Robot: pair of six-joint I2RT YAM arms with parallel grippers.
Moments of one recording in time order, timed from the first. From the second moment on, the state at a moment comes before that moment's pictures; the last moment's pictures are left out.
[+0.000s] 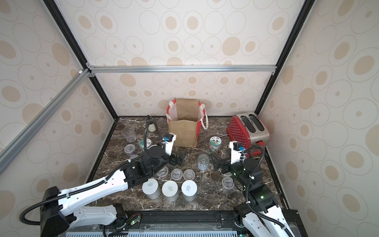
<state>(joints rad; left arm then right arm) -0.98 1.13 0.89 -0.05 -0.44 -0.21 0.36 0.45 0.65 -0.38 -0.08 0.24</state>
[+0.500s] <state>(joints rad) -0.58 0.92 0.58 -0.02 -0.68 -0.21 0.24 0.70 0.66 -0.42 0.25 0.19</state>
